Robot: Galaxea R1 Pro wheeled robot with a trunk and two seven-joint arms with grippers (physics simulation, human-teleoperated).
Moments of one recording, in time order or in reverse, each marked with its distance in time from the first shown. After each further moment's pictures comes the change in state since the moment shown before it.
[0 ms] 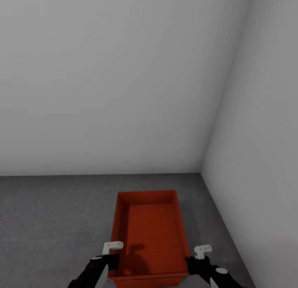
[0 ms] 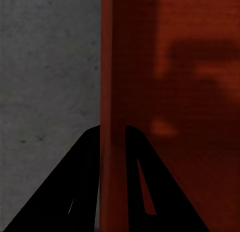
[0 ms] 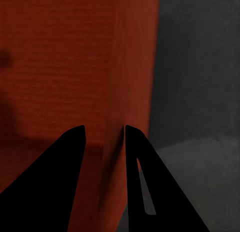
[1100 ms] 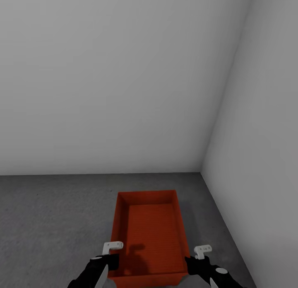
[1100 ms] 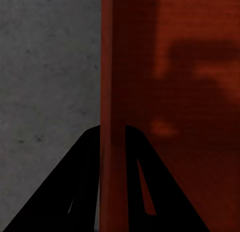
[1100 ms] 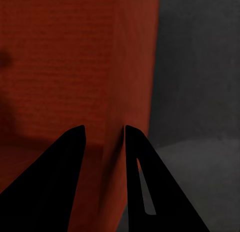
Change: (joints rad) left arm 0.000 0.001 -0.001 0.000 0.002 0.000 0.000; right arm 0.000 0.001 0.001 0.000 -0.001 0.000 -0.001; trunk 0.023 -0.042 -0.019
